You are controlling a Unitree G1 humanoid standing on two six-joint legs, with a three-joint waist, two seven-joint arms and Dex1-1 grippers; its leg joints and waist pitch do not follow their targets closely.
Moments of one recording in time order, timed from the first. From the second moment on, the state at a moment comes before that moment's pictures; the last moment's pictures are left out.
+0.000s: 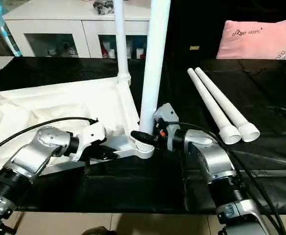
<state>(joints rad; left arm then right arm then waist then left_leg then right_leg) -0.54 0.46 -0.40 0.38 -0.02 0.27 -1.13 -0.47 -0.33 0.18 0.37 0.26 0.26 0.94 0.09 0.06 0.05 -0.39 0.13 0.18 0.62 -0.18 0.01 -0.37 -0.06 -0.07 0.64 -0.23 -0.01</state>
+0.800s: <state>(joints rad) -0.56 0.43 -0.39 0.42 -0.03 0.27 -1.14 -0.22 -0.18 0.02 0.31 0.37 0.04 0.80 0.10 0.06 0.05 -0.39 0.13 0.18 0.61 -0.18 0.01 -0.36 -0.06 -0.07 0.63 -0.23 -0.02</state>
